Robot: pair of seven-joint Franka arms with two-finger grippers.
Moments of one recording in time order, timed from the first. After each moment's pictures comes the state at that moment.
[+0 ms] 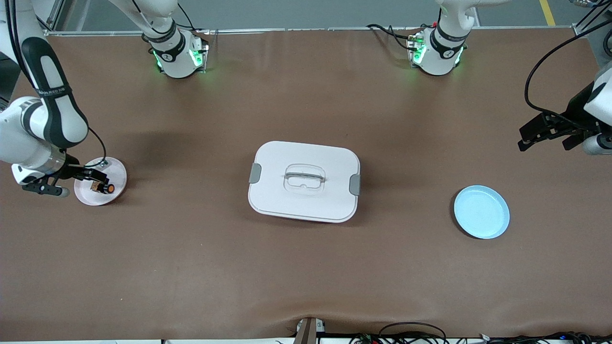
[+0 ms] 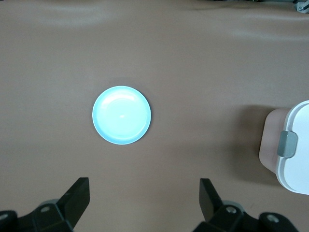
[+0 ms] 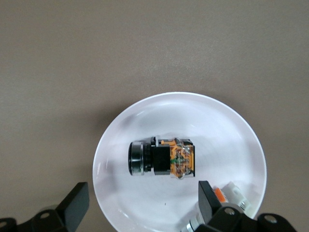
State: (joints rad) left arm 0.03 0.06 -0.11 -1.50 0.00 1.66 -0.10; right arm -0.38 0.37 0.02 -2.14 0.04 2.49 -0.21
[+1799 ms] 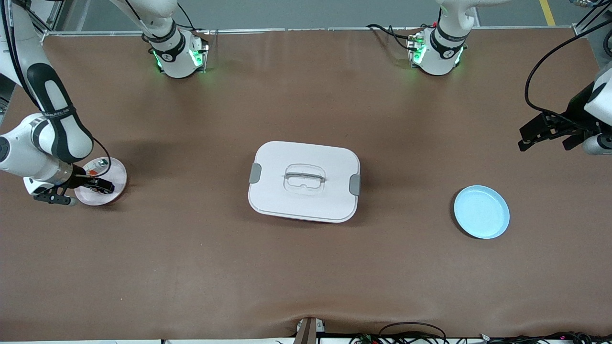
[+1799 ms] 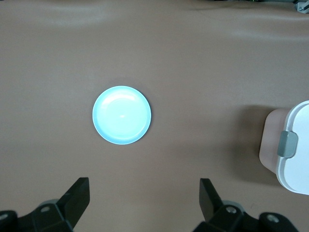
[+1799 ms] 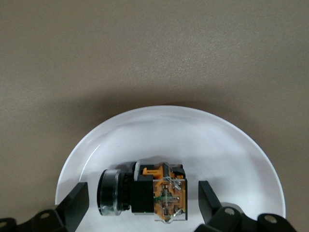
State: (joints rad) left arm 0.03 0.06 -0.11 -1.50 0.00 1.66 -0.10; right arm -0.40 0.51 0.02 -2.05 0.05 2.51 -0.25
